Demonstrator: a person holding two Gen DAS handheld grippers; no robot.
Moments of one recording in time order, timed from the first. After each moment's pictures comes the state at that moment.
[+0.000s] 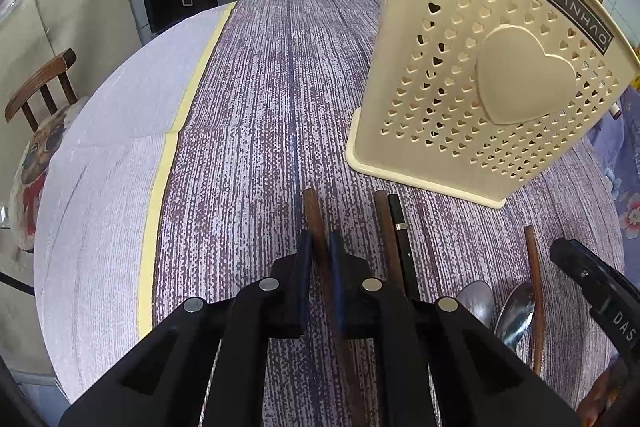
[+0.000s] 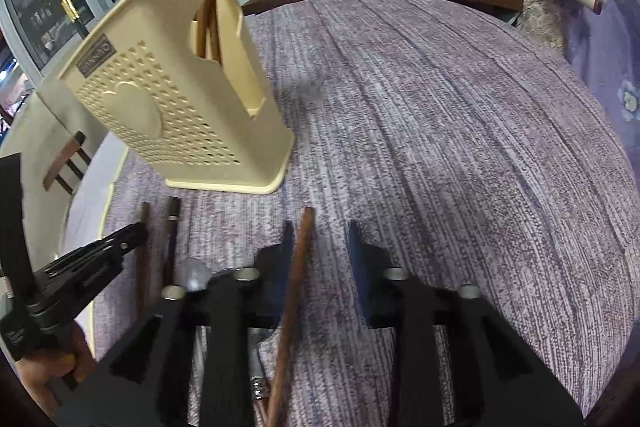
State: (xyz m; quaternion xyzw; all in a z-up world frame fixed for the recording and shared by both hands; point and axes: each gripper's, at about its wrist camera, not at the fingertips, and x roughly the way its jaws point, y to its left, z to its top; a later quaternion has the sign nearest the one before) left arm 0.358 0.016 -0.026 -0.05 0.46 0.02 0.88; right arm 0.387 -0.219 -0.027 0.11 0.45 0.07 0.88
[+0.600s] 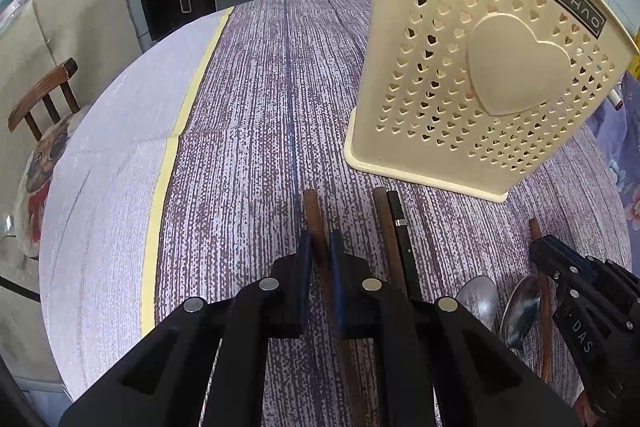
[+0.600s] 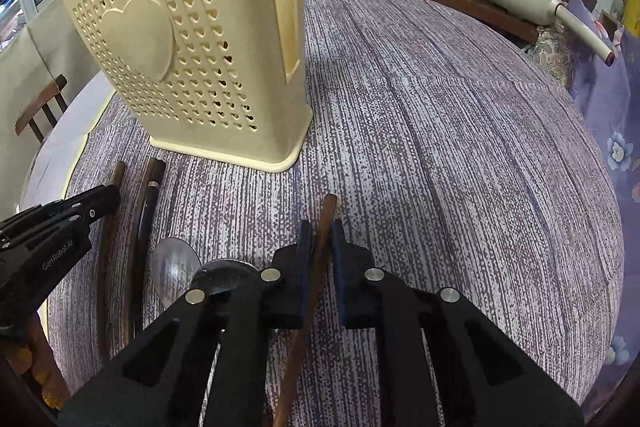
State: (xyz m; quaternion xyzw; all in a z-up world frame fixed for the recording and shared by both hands) left arm 0.353 0.010 -0.026 -0.04 0.46 0.02 0.89; right arm 0.394 -0.185 -0.038 0.01 0.46 0.07 0.89
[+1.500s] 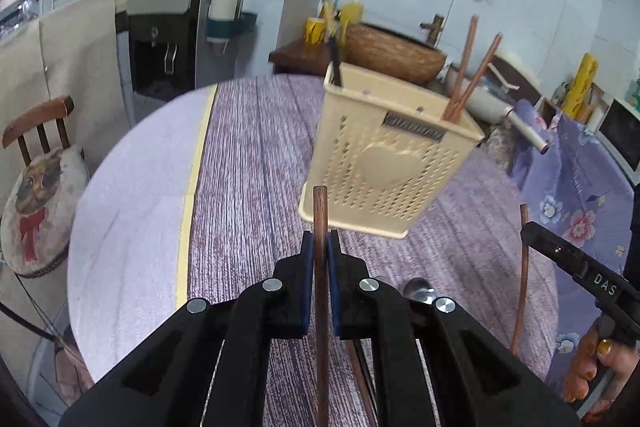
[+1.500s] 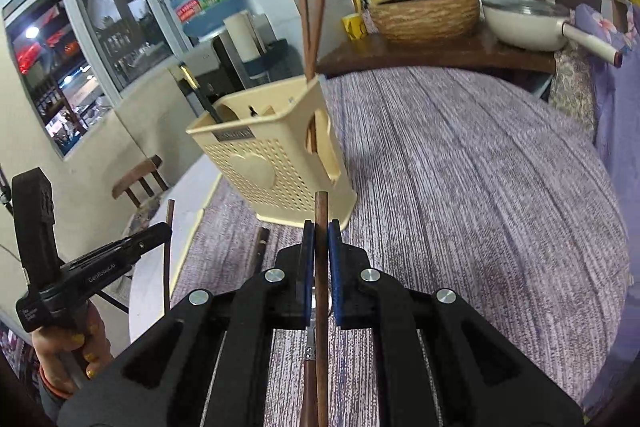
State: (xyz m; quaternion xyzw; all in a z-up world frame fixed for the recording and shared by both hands) left arm 0.276 0.021 0.064 -0.08 0.34 -0.06 0.94; right arm 0.323 -0.243 0.063 0.12 0.32 0.19 0.92
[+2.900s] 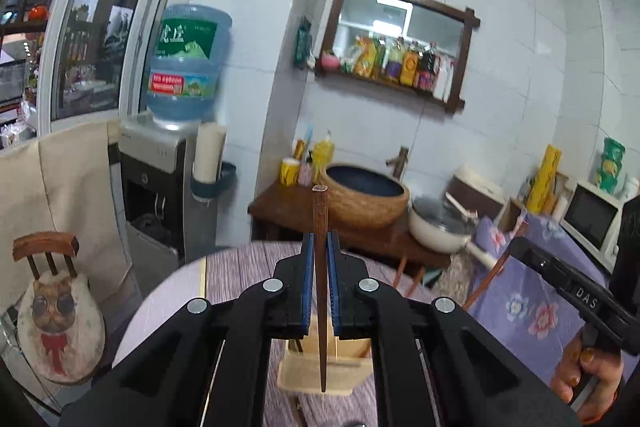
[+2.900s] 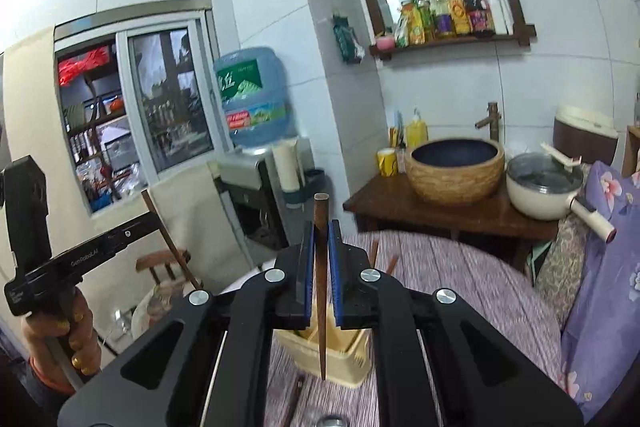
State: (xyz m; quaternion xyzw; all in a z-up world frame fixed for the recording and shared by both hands) left arm 0.291 0.031 0.271 -0.09 0.15 -0.08 0.98; right arm 0.350 -0.232 0.290 0.08 0.15 0.20 0.96
